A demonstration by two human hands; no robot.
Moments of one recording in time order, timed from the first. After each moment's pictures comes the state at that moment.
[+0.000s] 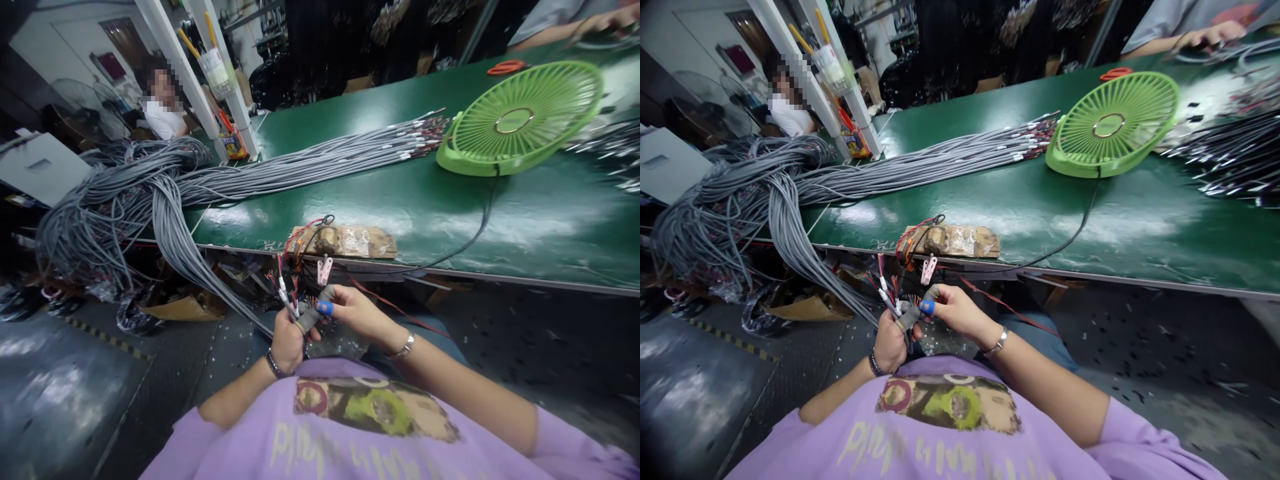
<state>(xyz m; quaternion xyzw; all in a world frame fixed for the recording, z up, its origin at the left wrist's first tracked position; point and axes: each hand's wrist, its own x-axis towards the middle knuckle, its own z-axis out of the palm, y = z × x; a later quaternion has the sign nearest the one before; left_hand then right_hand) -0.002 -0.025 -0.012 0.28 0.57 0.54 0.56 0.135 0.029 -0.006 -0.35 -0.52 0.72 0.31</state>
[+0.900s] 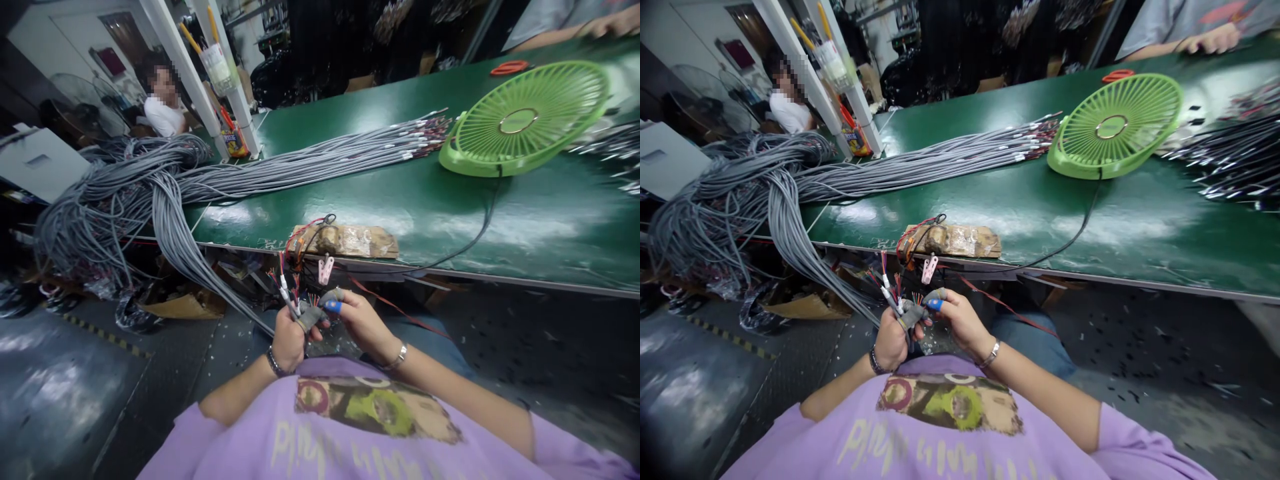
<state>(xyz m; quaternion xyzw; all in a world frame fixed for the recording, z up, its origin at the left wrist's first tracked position) 0.000 -0.026 -0.009 0.29 0.56 0.52 0.58 0.129 0.013 -0.021 -0.35 -0.38 0.74 0.42</state>
